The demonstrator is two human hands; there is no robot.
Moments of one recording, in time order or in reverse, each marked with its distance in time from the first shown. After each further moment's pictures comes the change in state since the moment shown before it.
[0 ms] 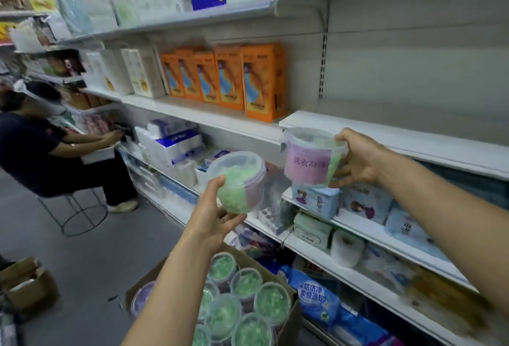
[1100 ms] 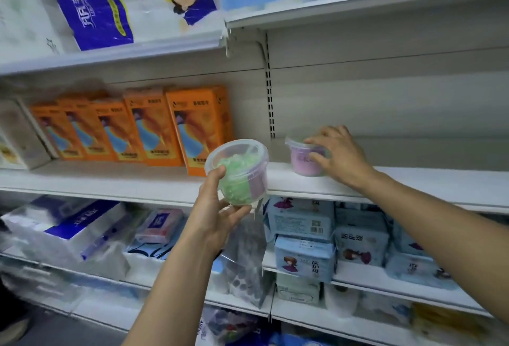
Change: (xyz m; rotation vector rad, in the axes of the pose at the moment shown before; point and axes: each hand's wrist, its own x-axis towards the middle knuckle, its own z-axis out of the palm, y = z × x) left_hand 0.187 0.105 0.119 0.116 -0.419 -0.062; right_hand 0.135 -0.072 -0.029 -1.214 0.785 -0.734
